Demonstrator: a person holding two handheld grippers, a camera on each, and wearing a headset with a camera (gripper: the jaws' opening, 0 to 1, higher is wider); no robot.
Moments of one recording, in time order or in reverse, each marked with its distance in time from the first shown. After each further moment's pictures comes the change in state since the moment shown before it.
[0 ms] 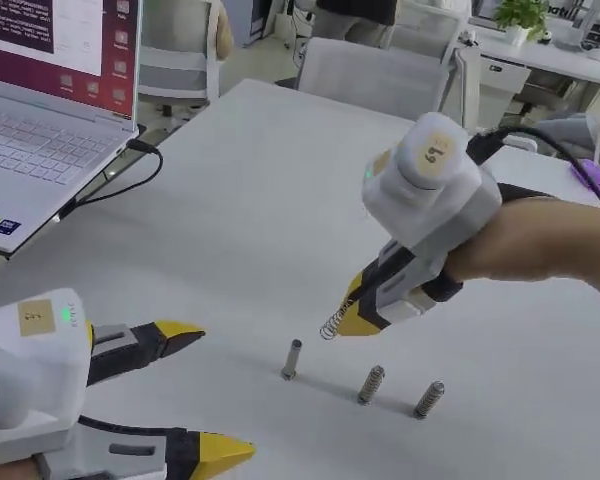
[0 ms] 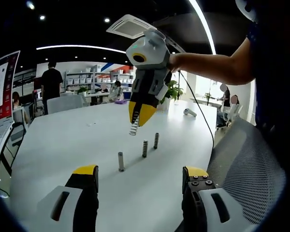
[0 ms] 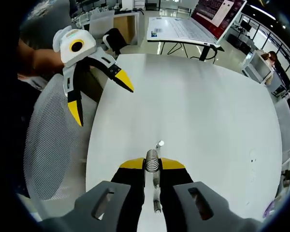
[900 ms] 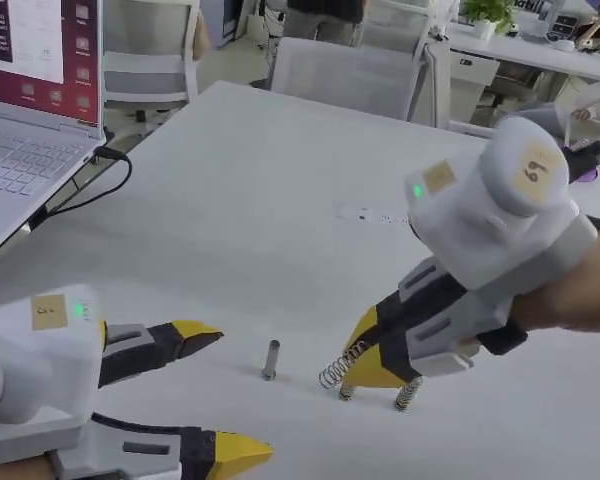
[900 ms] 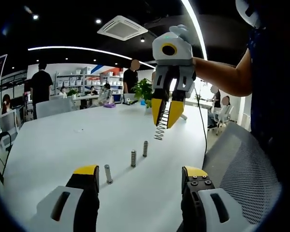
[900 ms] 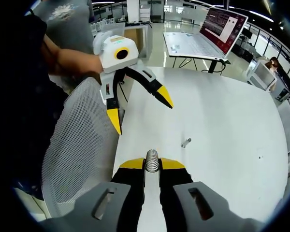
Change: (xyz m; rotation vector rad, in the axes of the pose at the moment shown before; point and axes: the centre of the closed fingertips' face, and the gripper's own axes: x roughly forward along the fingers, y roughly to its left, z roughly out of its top) left arm 0.019 -0.018 0.018 0.009 -0.026 -0.088; right arm -0.047 0.068 -0.010 0.002 -0.133 0.058
